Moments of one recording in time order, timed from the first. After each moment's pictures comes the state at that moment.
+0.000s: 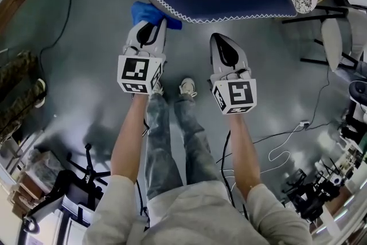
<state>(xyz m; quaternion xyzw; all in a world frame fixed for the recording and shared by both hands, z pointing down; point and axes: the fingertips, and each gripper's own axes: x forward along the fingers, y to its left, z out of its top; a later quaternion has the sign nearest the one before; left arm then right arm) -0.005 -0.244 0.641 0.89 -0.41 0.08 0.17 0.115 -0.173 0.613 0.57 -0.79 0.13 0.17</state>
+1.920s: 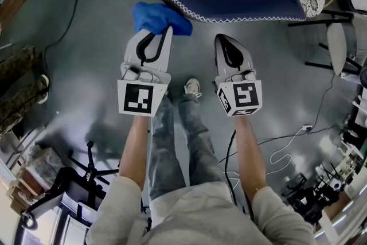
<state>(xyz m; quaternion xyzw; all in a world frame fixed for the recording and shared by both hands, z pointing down) -0.029 -0.216 0.563 0.90 -0.42 0.05 0.06 0.094 -0.172 0.611 0.55 -0.80 0.12 0.18</state>
